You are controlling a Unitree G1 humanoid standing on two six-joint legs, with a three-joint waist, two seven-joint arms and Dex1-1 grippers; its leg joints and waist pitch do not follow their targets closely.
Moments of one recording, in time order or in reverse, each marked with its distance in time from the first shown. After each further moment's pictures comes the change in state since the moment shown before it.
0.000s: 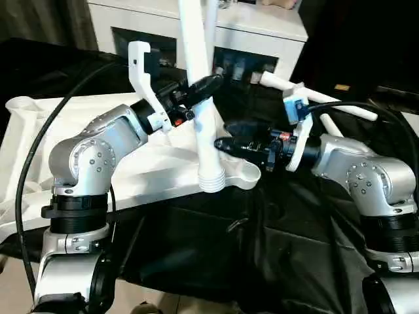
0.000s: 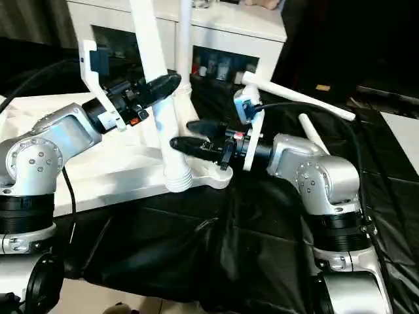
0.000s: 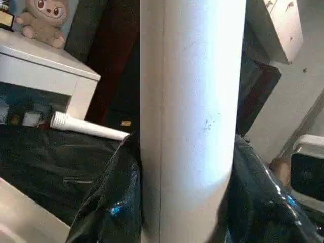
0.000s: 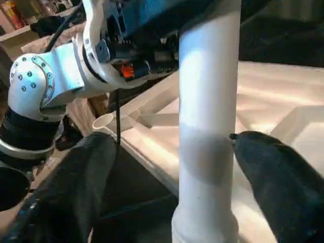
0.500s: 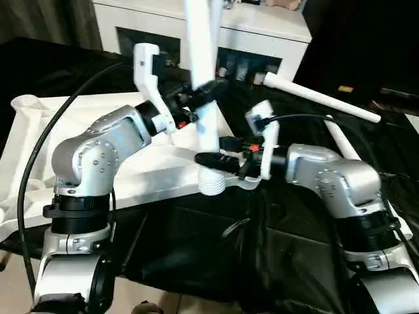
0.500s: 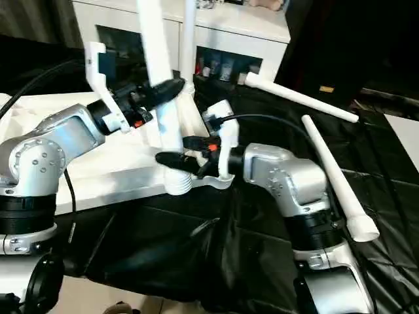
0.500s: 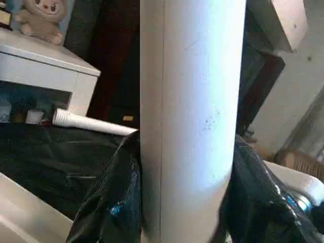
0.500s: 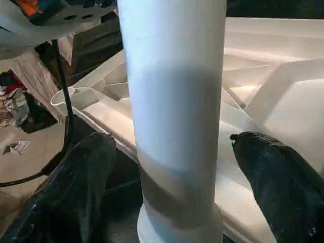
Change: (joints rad) left arm -0.001 0.016 -0.045 -0.023 0.019 0.005 -0.008; right arm -0.022 0.086 0.120 0.062 -0.125 -0.004 -0.163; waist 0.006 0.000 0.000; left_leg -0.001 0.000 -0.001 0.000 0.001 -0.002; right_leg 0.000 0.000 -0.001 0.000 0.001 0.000
